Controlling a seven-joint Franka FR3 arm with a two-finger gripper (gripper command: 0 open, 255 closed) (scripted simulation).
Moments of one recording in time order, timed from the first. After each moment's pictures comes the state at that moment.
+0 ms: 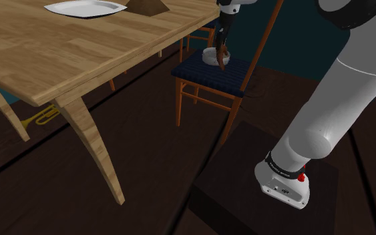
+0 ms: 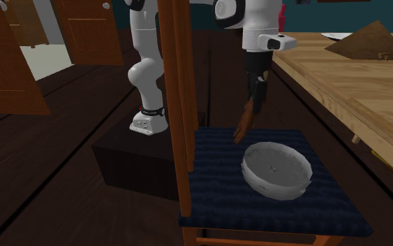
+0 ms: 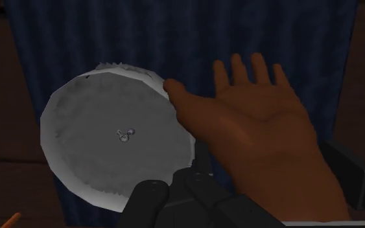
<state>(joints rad) -0.05 0.02 -0.48 -1.87 -0.01 1.99 -0.72</state>
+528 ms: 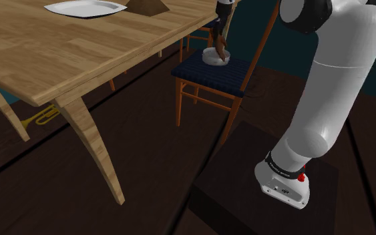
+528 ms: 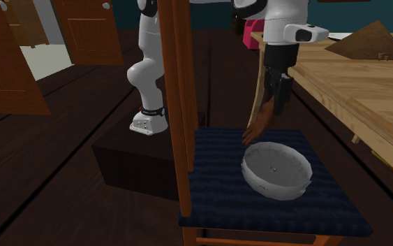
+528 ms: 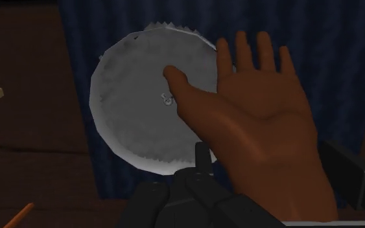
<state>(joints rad) -0.11 0.26 -0.50 -1.53 0.11 1.86 -0.81</state>
